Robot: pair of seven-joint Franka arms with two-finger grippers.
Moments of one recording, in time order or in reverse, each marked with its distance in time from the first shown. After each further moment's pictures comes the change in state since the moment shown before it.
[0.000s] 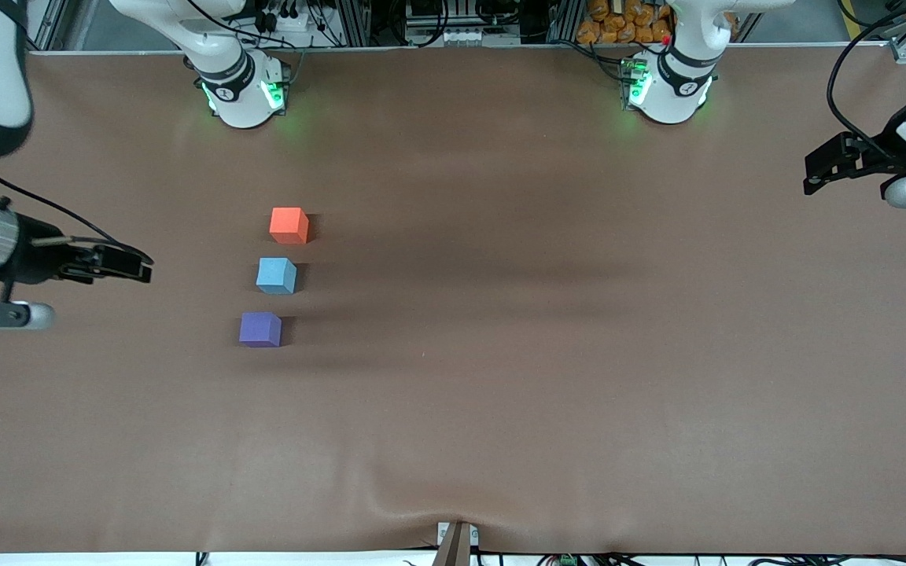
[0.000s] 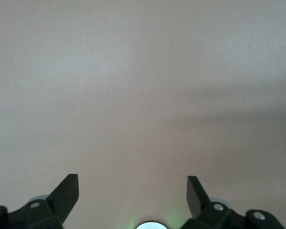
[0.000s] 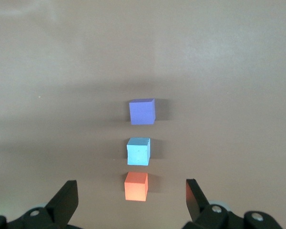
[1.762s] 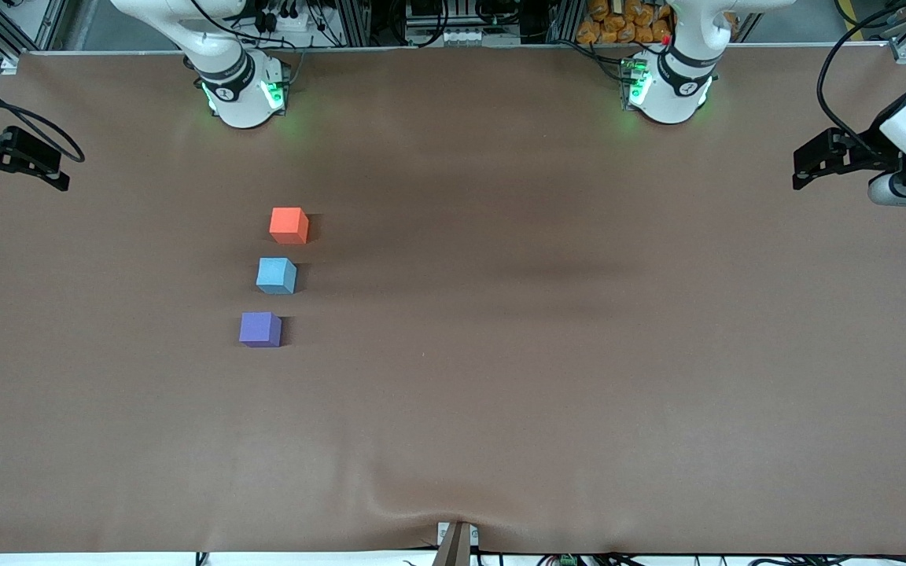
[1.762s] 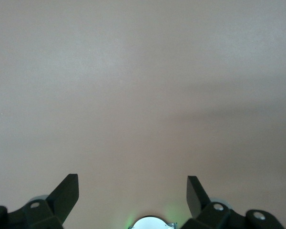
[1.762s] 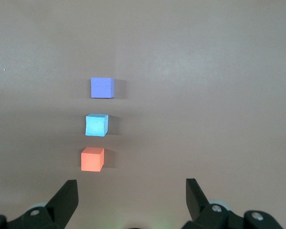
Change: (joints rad) left arm -0.008 0.000 -0.008 0.000 -0.004 -0.013 -0.003; right arm -0.030 -0.340 -0.038 -0.258 -0.151 -0.013 -0.145
